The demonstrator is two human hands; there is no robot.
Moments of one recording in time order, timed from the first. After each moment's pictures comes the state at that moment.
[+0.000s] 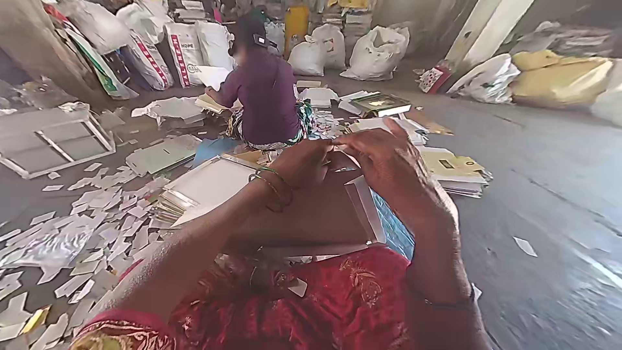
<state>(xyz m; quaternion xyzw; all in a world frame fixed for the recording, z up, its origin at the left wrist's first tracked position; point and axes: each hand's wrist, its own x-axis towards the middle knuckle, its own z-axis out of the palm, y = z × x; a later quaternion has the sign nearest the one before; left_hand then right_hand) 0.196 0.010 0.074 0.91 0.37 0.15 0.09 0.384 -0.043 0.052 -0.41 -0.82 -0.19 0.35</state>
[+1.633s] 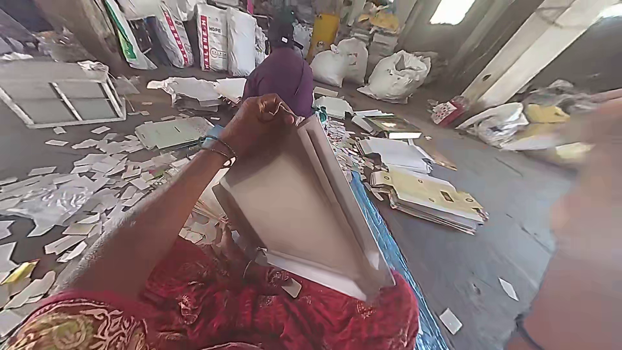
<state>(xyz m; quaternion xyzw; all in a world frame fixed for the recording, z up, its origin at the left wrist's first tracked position) 0.056 0.065 0.073 0.82 0.27 0.49 0.13 0.453 -0.093 0.117 -0.44 -0.70 -0.05 0.56</state>
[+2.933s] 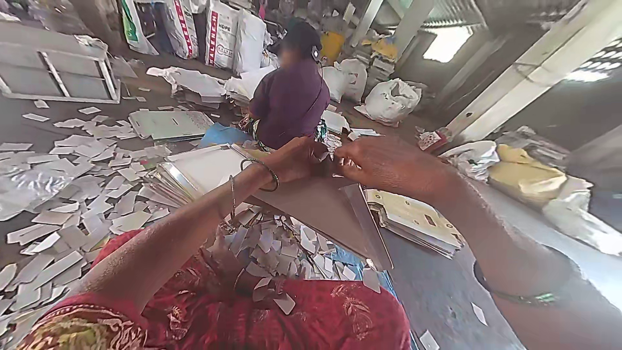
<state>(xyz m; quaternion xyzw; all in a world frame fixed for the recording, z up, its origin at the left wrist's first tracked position) 0.094 0.048 0.062 0.84 0.30 0.37 0.26 0.288 0.002 0.143 -0.39 -0.91 -0.16 -0.03</state>
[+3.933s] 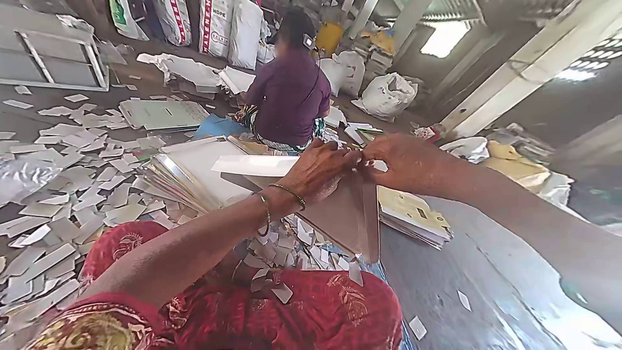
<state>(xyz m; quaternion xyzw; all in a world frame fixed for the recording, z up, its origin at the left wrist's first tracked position) 0.141 0.019 0.034 0.86 0.29 0.40 -0.12 0.333 0.005 0.139 -0.32 -0.93 -0.15 0.00</state>
